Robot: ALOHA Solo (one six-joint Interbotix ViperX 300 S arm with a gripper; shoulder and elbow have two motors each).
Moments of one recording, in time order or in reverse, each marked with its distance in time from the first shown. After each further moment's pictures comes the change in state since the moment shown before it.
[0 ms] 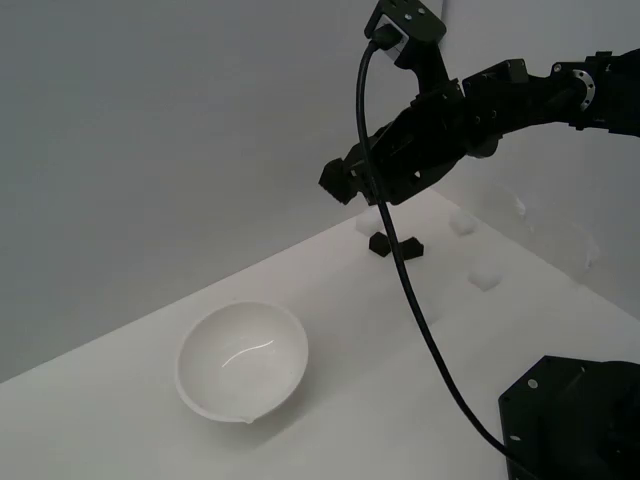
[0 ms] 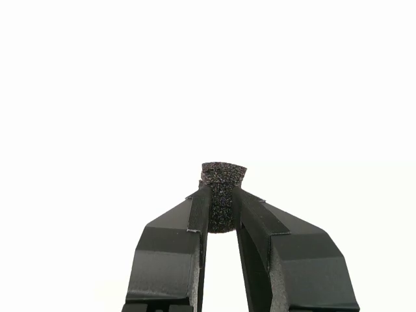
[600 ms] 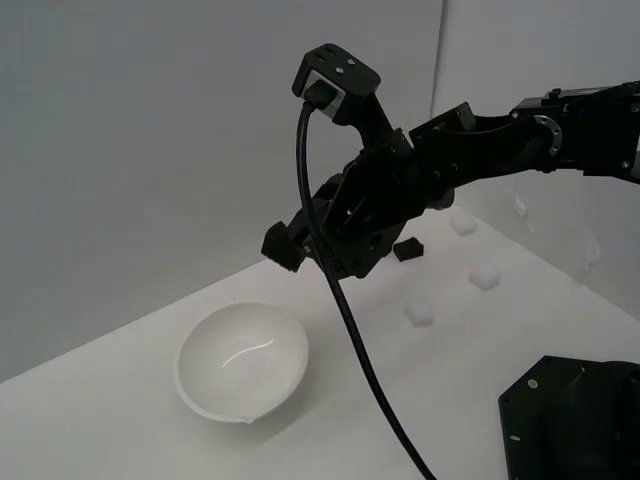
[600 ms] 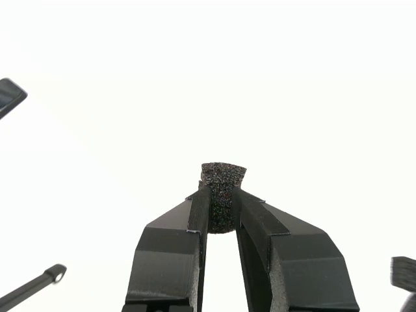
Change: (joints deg) arm -14.8 -2.7 -2.8 0.1 0.0 -1.0 -0.6 -2.2
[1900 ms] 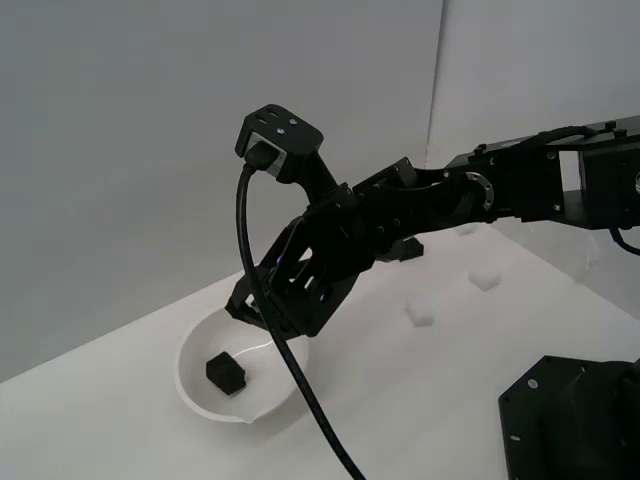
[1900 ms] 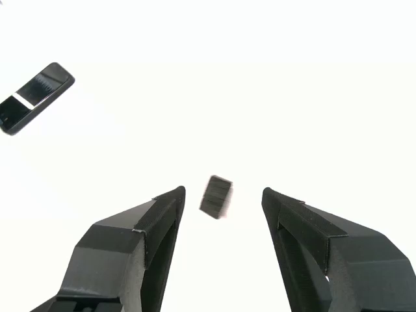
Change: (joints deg) arm -8.1 -7.8 -7.9 -0.1 0.0 -5.9 -7.1 0.4
